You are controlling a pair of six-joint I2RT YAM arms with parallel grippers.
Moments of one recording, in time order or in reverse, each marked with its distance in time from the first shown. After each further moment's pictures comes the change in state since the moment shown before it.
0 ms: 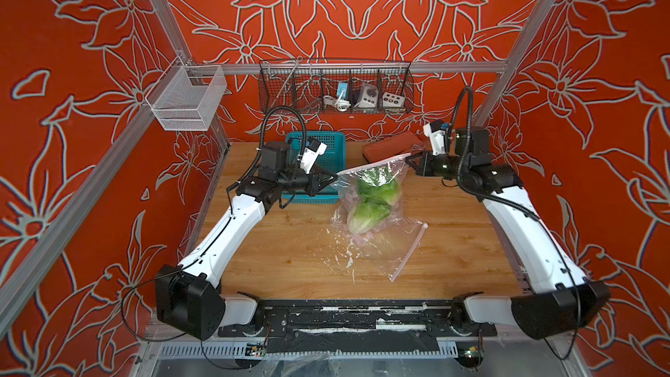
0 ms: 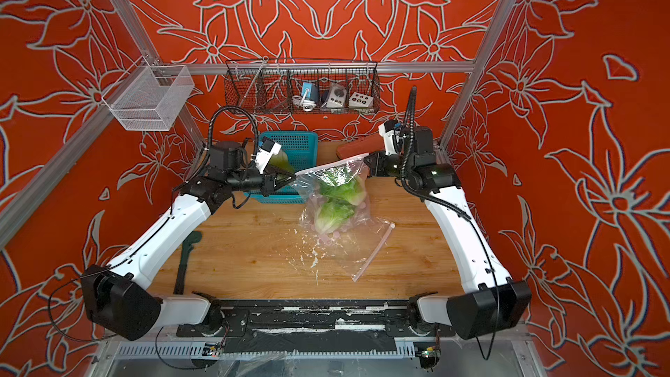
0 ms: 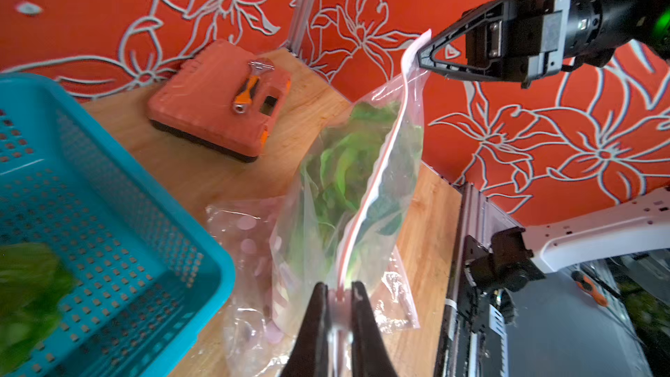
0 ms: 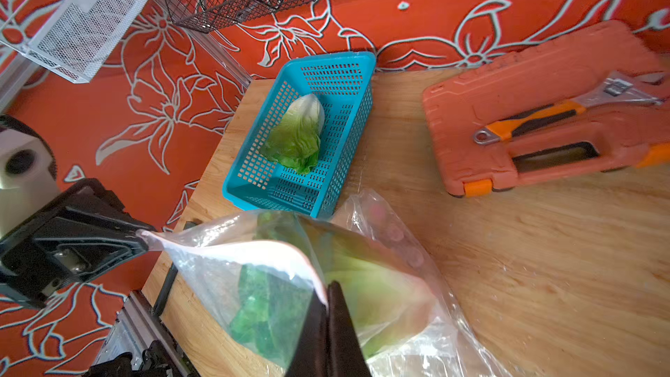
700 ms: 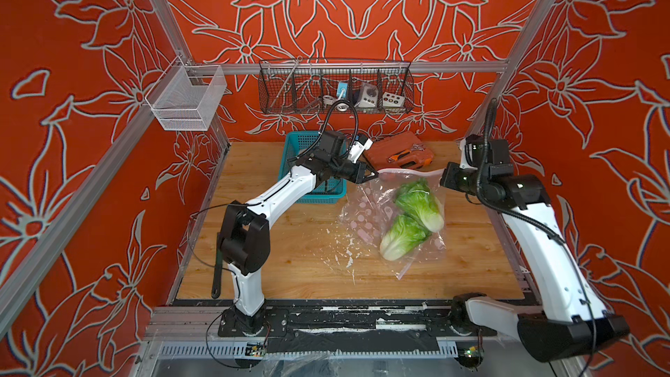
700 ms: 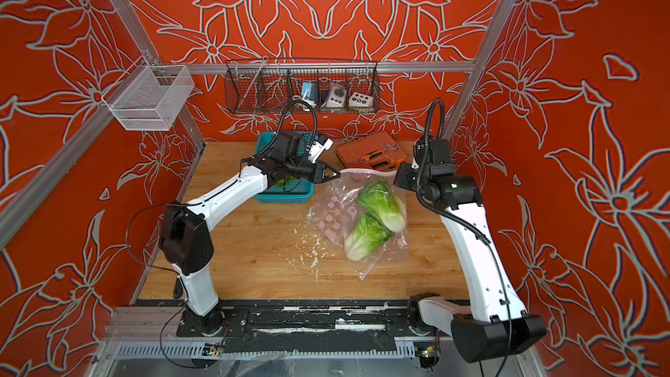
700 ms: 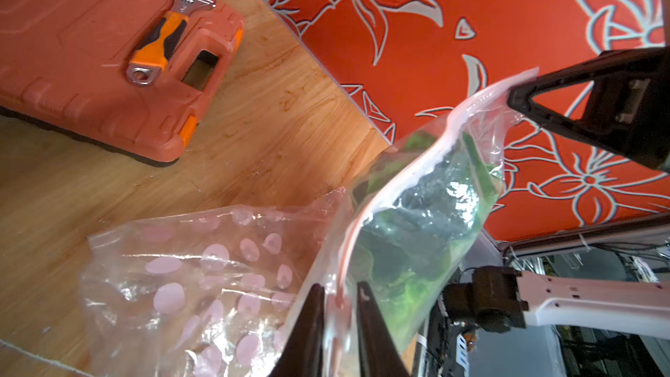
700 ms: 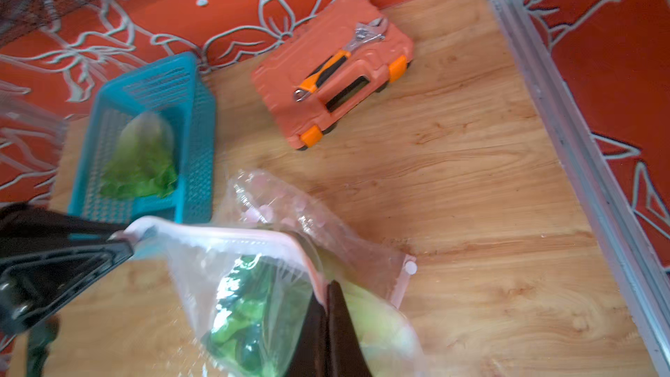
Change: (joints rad) left arm -0.198 0.555 0.439 -0.010 -0.069 -0.166; right arm -0.061 -0.040 -0.029 -0.233 0.501 0.106
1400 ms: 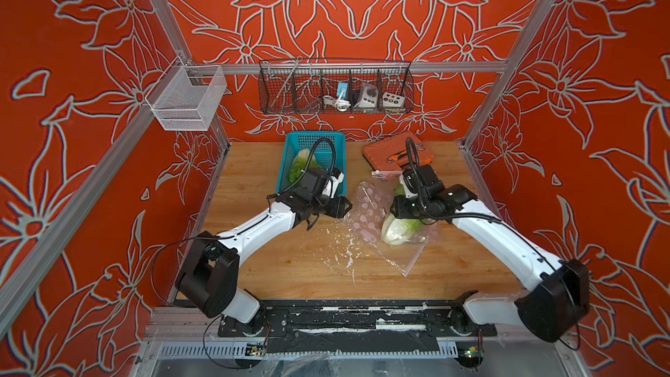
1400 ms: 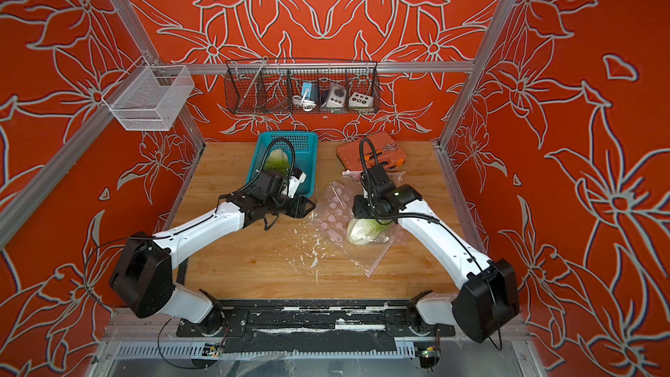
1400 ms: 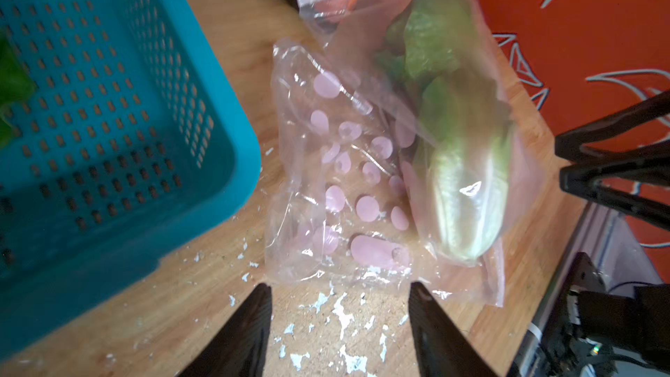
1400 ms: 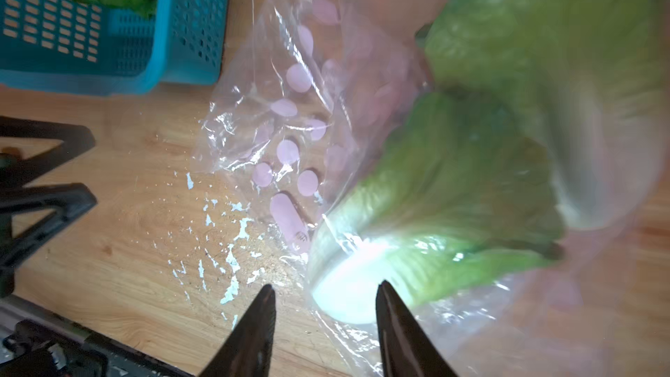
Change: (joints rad) left arm -0.032 -0.391 -0.693 0.159 -0.445 -0.046; right arm 0.343 0.145 -0.286 0.148 -0.133 0.060
